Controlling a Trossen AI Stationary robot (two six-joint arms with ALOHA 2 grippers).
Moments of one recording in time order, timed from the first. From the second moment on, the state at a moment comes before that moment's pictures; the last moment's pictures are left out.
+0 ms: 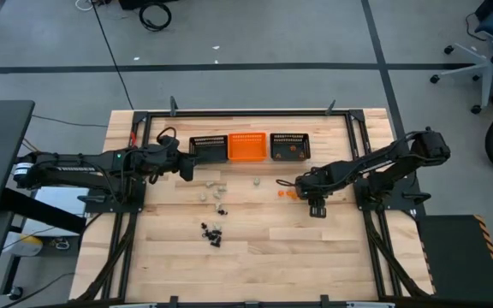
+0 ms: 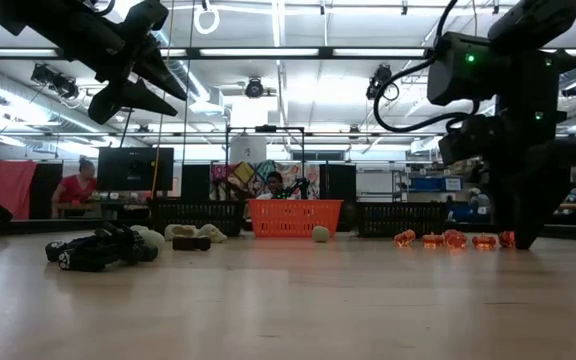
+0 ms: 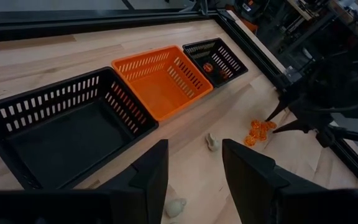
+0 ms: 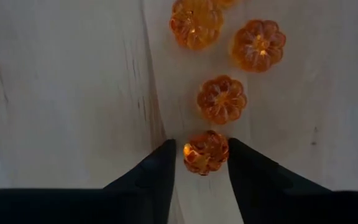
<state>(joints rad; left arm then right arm) 0.08 0.77 0.55 -0.27 -0.35 -0.79 0.07 1.42 0.62 -0.61 0.05 0.21</state>
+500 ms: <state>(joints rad) 0.08 0.77 0.55 -0.27 -0.35 -0.79 0.07 1.42 0.64 -0.61 0.06 0.24</state>
